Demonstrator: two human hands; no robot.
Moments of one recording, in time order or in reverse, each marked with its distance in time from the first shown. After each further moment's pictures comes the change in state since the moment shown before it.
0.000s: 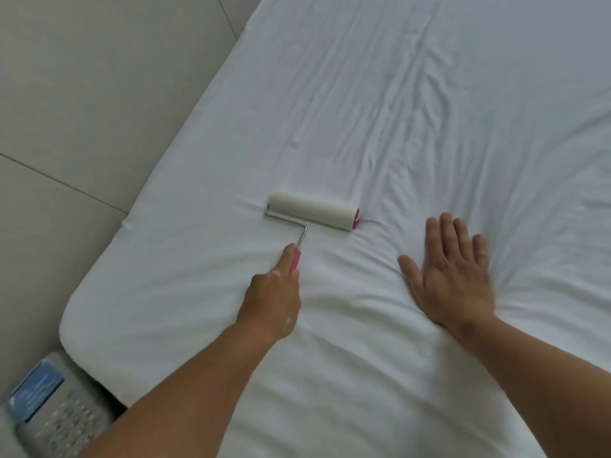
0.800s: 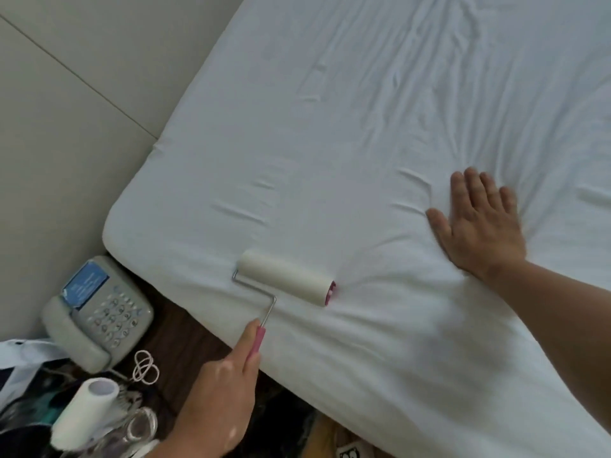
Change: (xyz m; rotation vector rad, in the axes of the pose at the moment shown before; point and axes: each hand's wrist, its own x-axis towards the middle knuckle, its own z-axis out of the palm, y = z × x) left_hand -0.272 -0.032 0.100 -0.124 -0.090 0.074; right_hand -0.076 0.020 0.000 -0.016 -0.015 -0.067
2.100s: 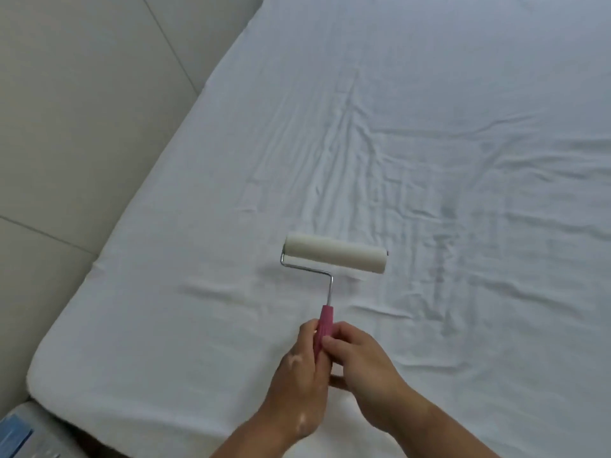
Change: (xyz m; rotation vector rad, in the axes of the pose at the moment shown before) left_hand 0.147 0.124 -0.126 -0.963 0.022 0.054; right_hand -0.069 -0.103 -0.131 1.486 -0.622 0.466
